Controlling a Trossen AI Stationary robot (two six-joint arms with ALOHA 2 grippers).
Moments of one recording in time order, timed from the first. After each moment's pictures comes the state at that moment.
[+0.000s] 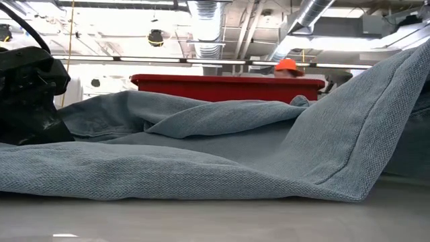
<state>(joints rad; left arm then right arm) -0.75 1.42 0.34 -0.04 -0.67 -1.61 1.19 1.34 1.69 -1.57 0.86 1.66</state>
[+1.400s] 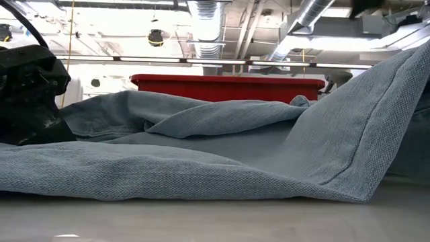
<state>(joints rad) -0.75 1.43 0.34 0.02 -0.68 -1.61 0.40 1.19 1.33 -1.21 0.29 0.69</state>
